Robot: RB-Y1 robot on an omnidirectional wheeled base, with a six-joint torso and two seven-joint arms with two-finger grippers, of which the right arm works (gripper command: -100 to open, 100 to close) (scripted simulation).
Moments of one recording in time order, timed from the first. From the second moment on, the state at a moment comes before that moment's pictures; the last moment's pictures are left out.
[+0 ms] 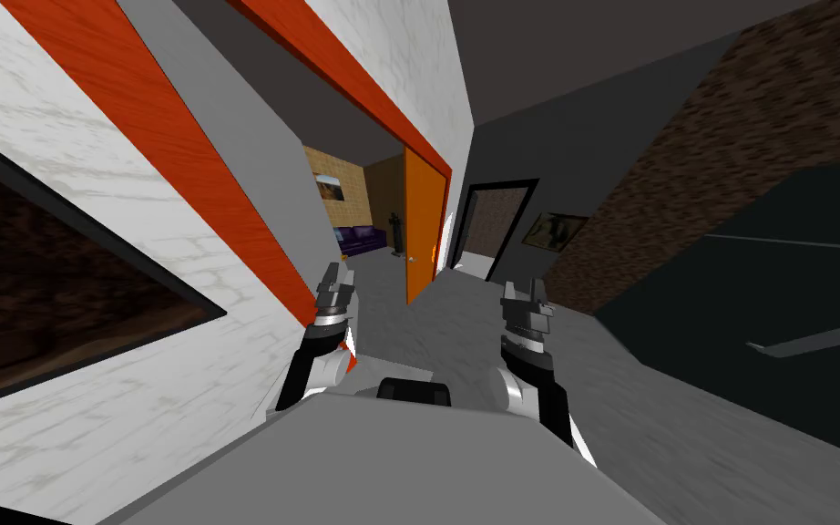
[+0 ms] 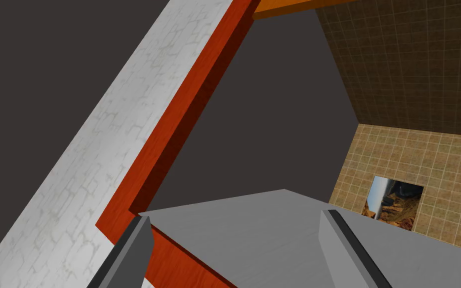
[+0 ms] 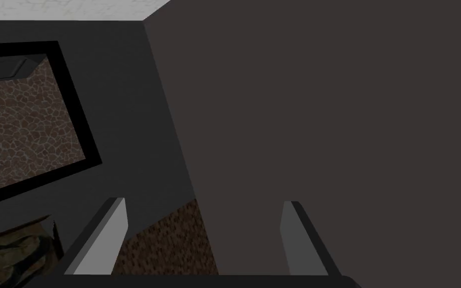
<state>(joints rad) 0.48 0.00 -0.01 -2.24 -0.11 -0.60 0.05</state>
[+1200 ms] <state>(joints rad) 0.41 -0.06 0.06 -2.02 -0.08 -0.62 0.05</state>
